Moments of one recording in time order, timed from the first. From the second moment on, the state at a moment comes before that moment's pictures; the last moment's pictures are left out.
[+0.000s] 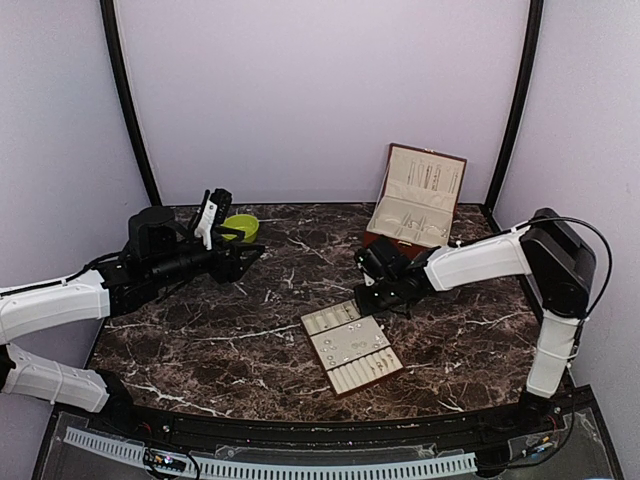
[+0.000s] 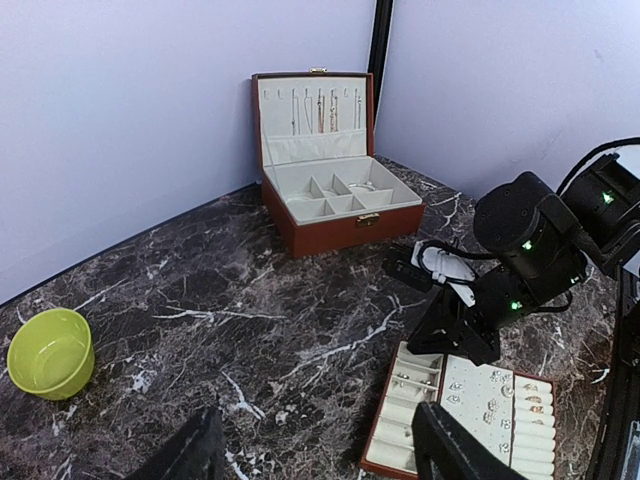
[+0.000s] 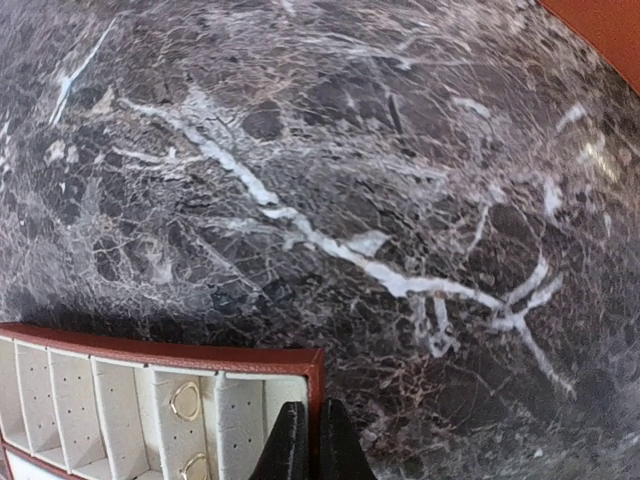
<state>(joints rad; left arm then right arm) -0.65 1.12 0.70 0.19 0.16 -0.06 0.84 1.87 1.10 -0.23 0.16 0.45</state>
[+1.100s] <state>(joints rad) -0.65 1.12 0.70 0.19 0.16 -0.06 0.82 1.94 1.25 -0.17 -0.04 0.01</state>
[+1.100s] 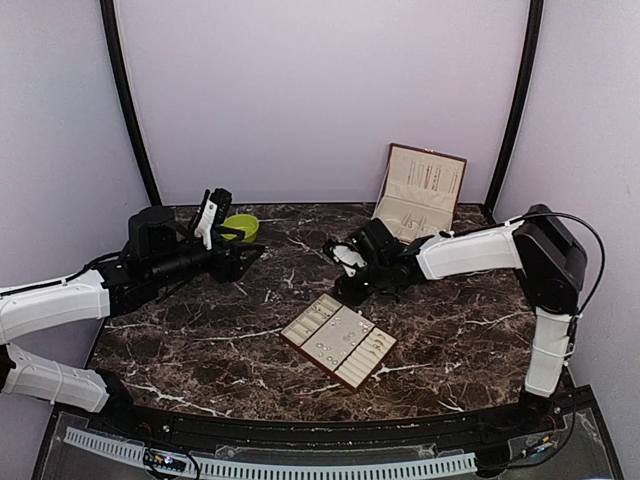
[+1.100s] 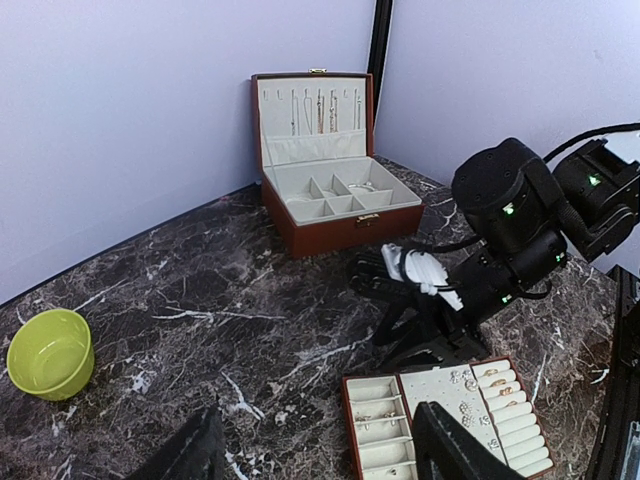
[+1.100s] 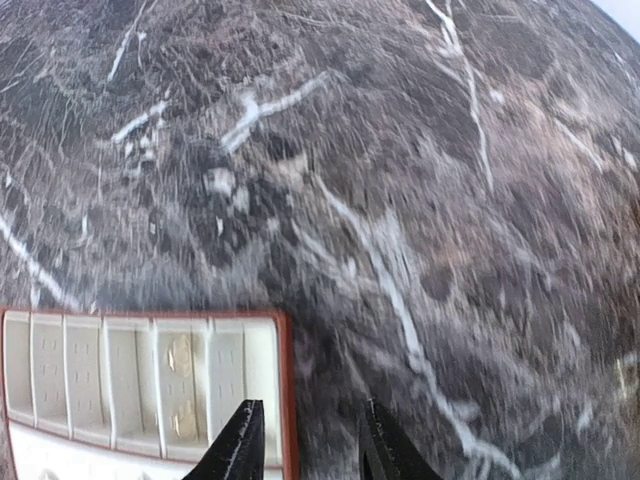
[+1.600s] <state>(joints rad) -0.65 1.14 0.70 0.19 0.17 -0.06 0.78 1.56 0.85 -0.24 -0.07 0.15</state>
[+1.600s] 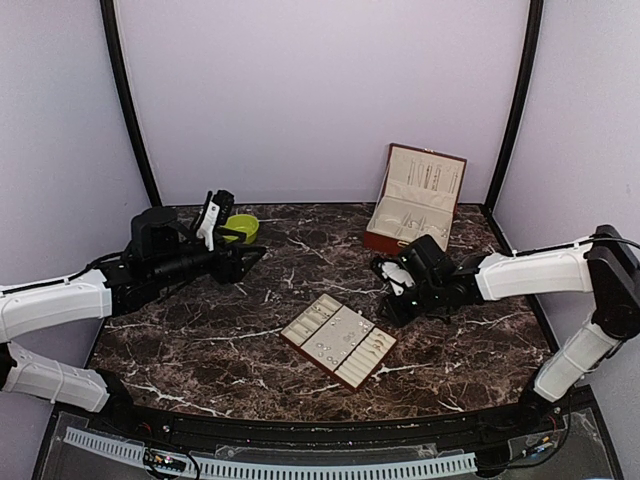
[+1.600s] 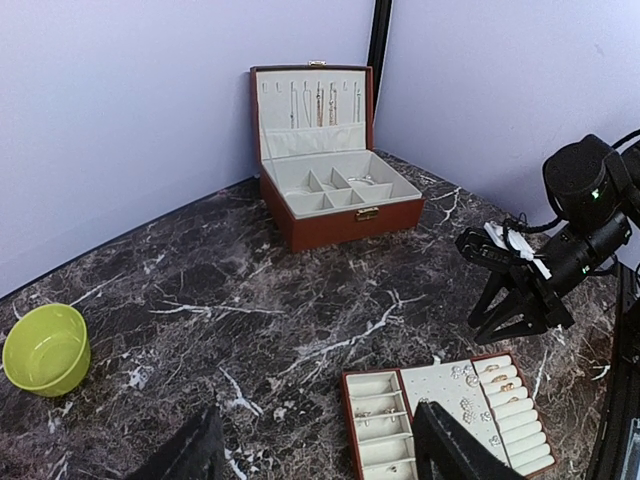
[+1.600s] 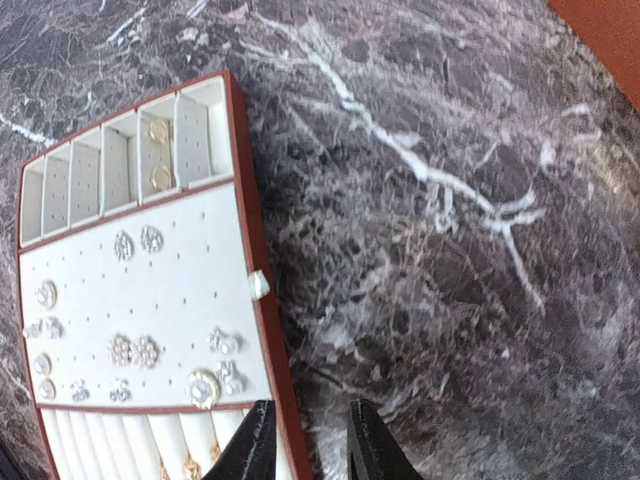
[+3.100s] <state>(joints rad) -0.65 1.14 0.70 0.19 0.17 -0.06 0.83 1.54 0.76 -0.31 -0.05 0.27</state>
